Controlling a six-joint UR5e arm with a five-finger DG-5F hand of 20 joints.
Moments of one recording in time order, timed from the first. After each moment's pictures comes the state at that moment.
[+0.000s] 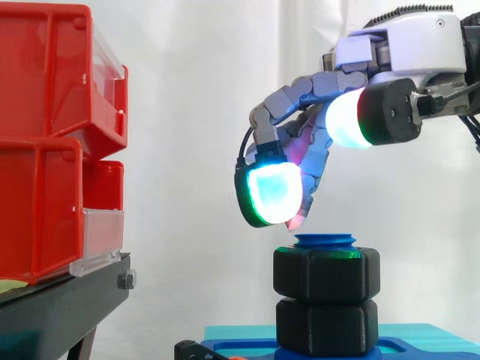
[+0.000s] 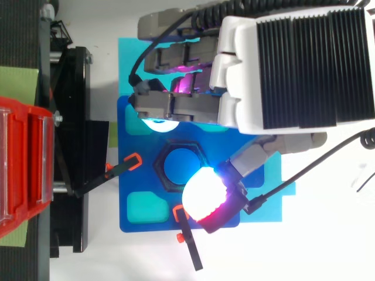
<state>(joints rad) 0.07 -2.23 -0.99 -3.14 -1.72 -1.58</state>
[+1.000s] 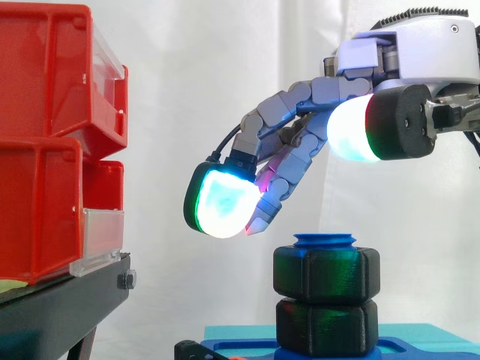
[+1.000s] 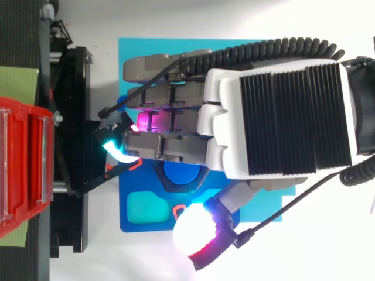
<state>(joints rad) 0.11 -2.23 -1.06 -3.04 -1.70 -1.56</state>
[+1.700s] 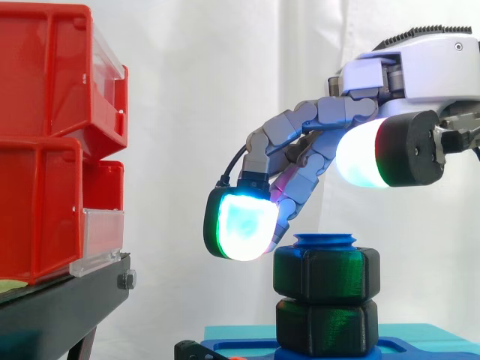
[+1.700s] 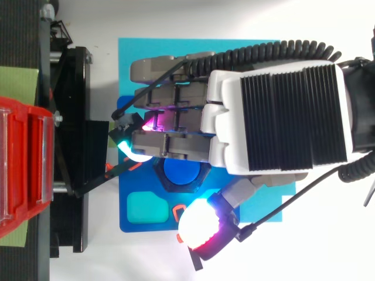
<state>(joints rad) 0.11 -2.23 -1.07 -3.04 -1.70 -1.56</state>
